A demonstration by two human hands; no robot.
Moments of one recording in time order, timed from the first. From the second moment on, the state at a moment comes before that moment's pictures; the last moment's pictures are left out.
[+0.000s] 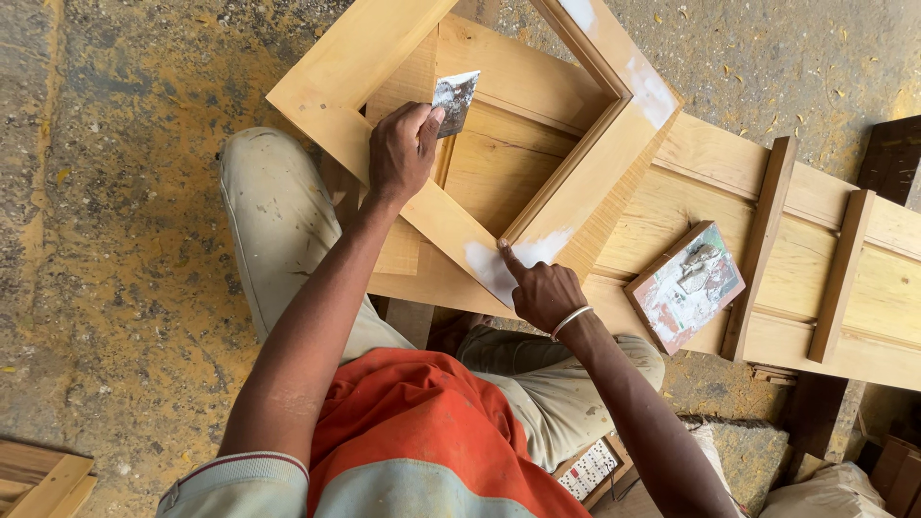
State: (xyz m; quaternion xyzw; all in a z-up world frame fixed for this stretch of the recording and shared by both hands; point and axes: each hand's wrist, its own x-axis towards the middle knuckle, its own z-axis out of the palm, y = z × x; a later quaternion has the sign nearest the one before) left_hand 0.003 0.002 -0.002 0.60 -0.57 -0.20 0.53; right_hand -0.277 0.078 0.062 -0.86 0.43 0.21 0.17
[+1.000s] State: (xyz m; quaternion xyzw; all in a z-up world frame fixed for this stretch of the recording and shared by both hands) left_hand 0.000 -0.002 -0.003 0.61 -0.57 -0.20 0.51; right_hand -0.283 0.083 0.056 -0.88 0.37 0.27 0.09
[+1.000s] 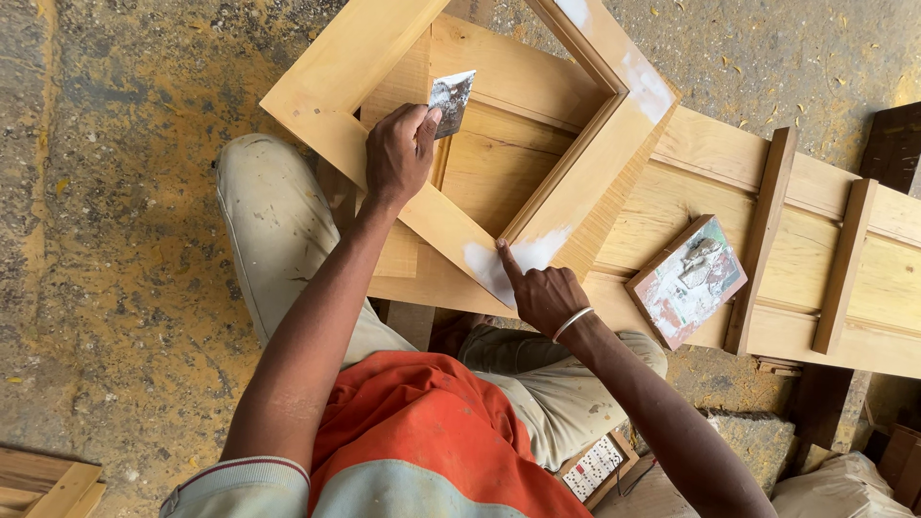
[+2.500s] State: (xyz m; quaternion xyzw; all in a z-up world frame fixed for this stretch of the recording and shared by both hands) left_hand 0.001 0.002 0.000 0.59 -0.60 -0.25 0.48; right_hand -0.276 0.065 0.077 -0.78 0.56 -0.18 0.23
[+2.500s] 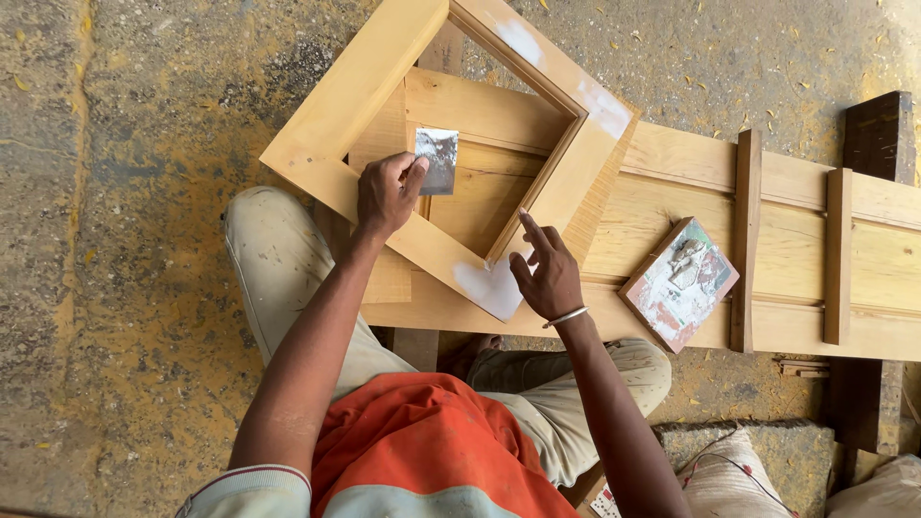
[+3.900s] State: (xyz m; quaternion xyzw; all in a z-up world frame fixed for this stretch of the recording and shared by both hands) left_hand 0.010 0.001 -0.011 0.55 -0.65 -0.29 0.44; right_hand -0.314 0.038 0.020 -0.54 0.57 -0.08 0.61
